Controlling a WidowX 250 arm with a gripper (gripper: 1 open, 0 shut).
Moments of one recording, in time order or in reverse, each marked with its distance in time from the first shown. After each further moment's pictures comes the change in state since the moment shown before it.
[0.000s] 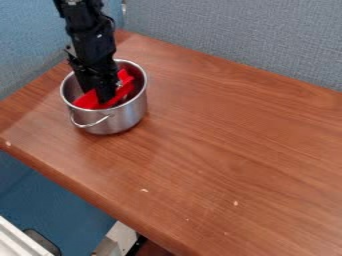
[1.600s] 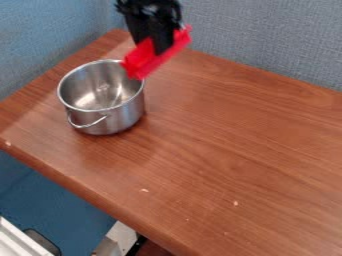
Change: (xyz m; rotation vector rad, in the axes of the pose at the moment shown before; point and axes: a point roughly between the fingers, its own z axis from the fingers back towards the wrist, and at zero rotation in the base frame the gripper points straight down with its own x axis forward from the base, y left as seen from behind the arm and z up) arm 0.044 -0.105 0.086 -0.026 -0.081 -0.047
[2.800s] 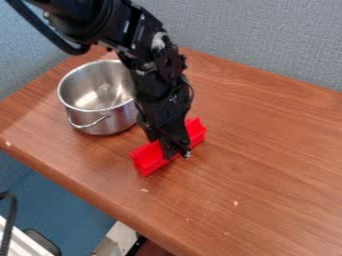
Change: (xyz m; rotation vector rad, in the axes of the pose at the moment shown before) arm -0.061 -0.030 -0.099 0.110 -0.078 -0.172
